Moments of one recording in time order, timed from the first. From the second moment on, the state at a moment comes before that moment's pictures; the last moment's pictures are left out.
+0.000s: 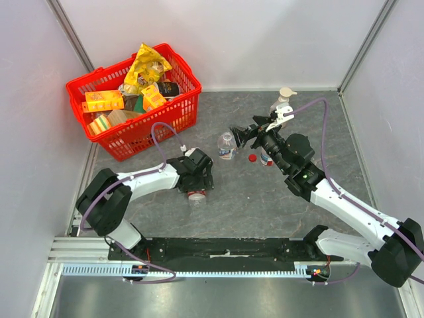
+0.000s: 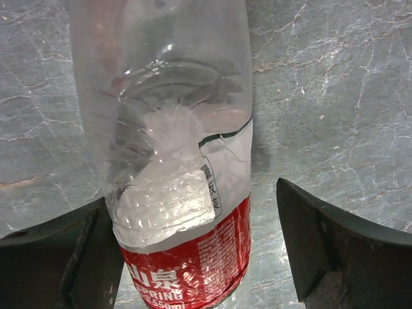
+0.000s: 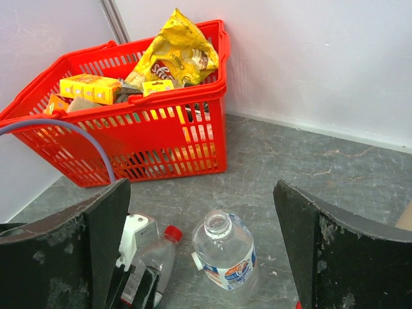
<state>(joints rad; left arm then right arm) -0.76 1.57 0.87 -0.46 -0.18 -0.79 0.67 1.08 0.81 0.41 0.11 0.19</state>
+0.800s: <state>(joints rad) -0.74 1.26 0.85 -0.54 -0.15 -0.62 0.67 1.08 0.81 0.38 0.04 0.20</state>
